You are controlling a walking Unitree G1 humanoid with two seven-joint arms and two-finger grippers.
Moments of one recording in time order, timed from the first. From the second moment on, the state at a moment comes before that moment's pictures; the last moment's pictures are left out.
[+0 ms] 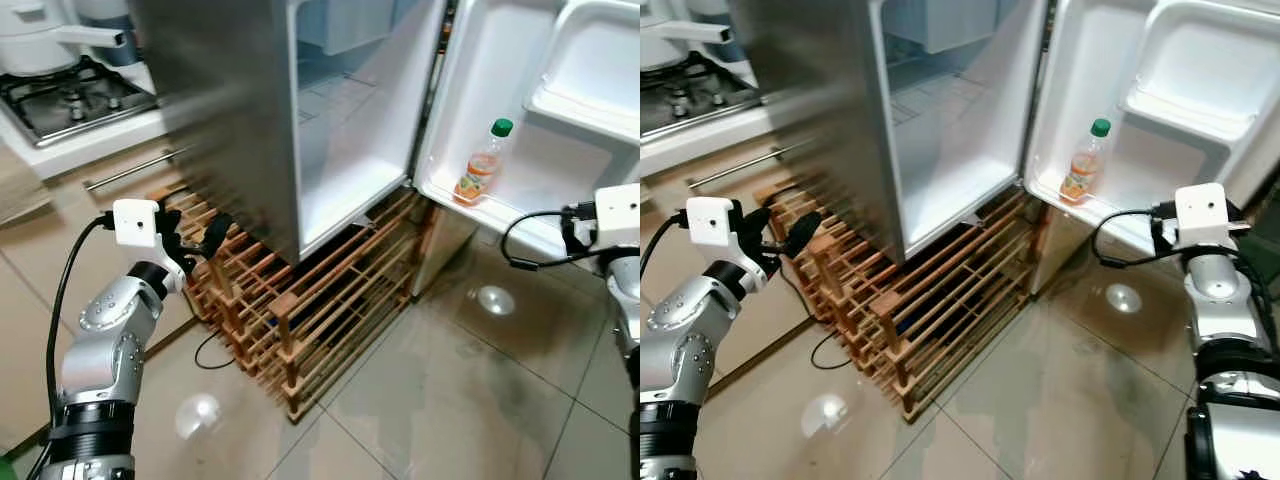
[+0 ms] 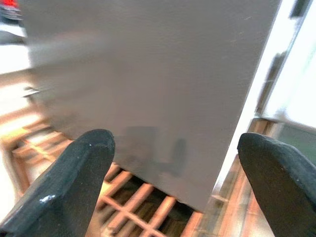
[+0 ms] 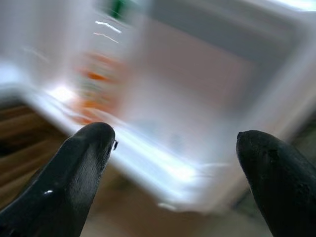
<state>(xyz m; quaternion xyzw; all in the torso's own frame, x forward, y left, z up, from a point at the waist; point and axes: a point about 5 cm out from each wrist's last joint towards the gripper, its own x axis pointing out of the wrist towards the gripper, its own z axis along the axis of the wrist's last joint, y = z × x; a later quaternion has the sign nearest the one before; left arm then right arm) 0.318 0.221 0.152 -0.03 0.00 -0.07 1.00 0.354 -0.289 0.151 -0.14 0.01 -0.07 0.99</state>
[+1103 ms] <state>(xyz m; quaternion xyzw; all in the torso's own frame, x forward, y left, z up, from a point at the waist) 0.265 0.230 0.137 0.11 0.03 0.19 0.97 0.329 -0.105 0.092 0.08 0.06 0.24 0.97</state>
